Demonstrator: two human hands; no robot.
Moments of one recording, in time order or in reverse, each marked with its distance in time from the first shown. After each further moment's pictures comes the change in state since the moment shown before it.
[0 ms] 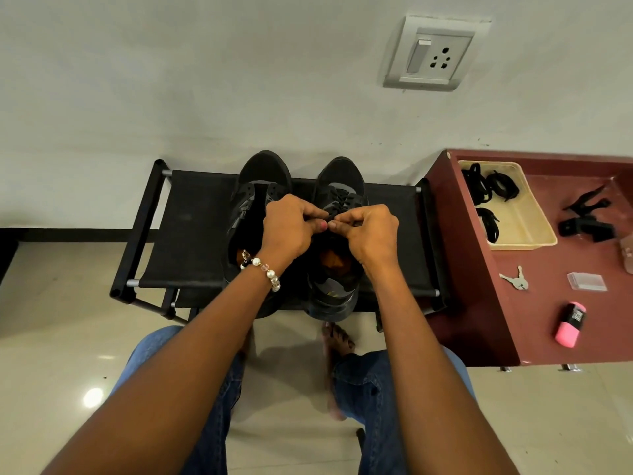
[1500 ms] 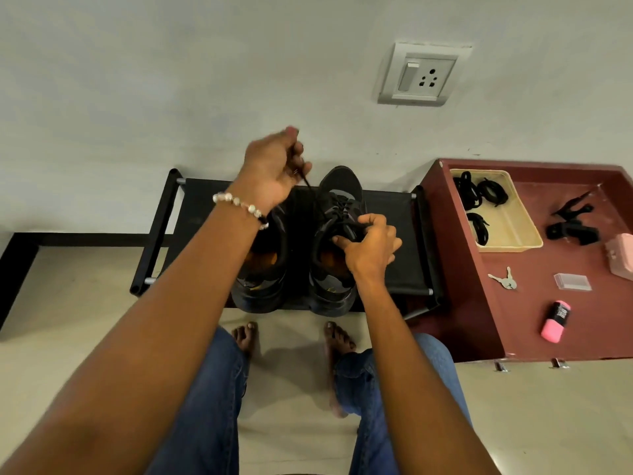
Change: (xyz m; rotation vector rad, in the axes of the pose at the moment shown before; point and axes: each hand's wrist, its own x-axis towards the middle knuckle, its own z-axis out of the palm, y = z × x) left_hand 0.022 0.079 -0.068 -1.071 0.063 -0.313; right_hand -0.014 0.021 0.012 -0.079 0.193 0.159
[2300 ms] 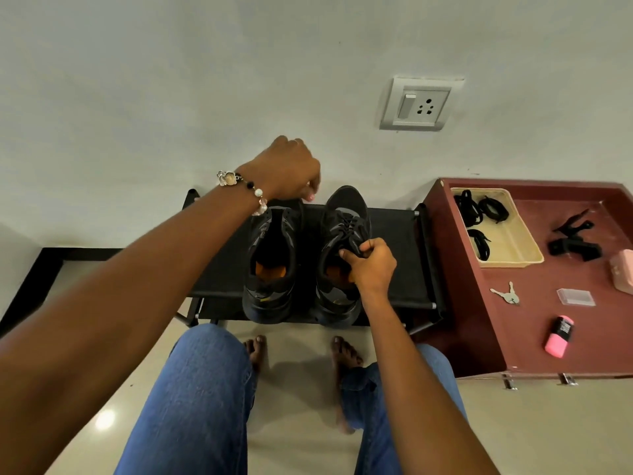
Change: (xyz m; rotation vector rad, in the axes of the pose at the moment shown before) left_hand -0.002 0.045 0.010 2.369 -0.430 0.789; right_hand 0.006 0.017 0.011 0.146 0.017 0.018
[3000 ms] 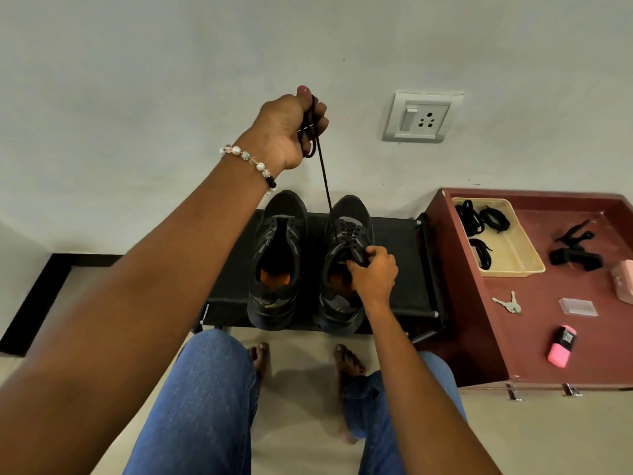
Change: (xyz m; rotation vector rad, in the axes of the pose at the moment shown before) left_hand -0.001 -0.004 -0.057 -2.157 0.419 -0.680; right_hand -0.003 -0.004 -0.002 -0.142 -0.049 -0.010
